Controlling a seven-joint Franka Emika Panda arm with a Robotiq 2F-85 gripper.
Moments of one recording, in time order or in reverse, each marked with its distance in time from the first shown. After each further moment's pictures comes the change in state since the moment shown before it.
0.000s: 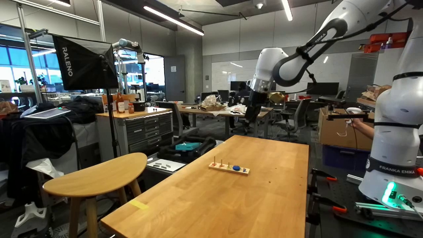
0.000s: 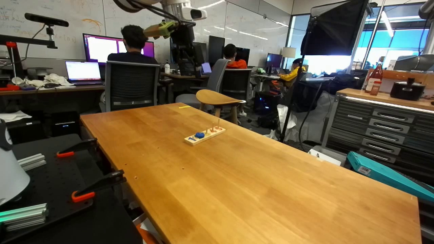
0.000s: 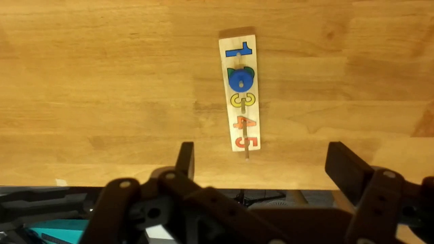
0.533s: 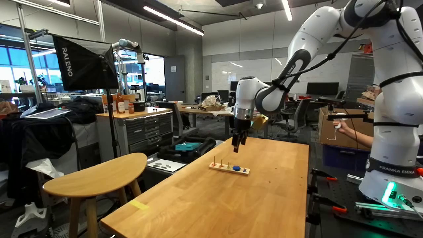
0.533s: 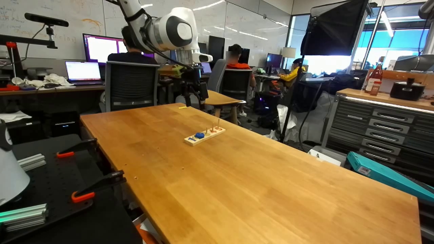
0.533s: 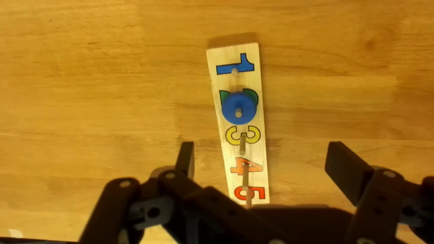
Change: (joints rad) arm 0.047 0.411 -0.015 0.209 -0.210 0.049 0.226
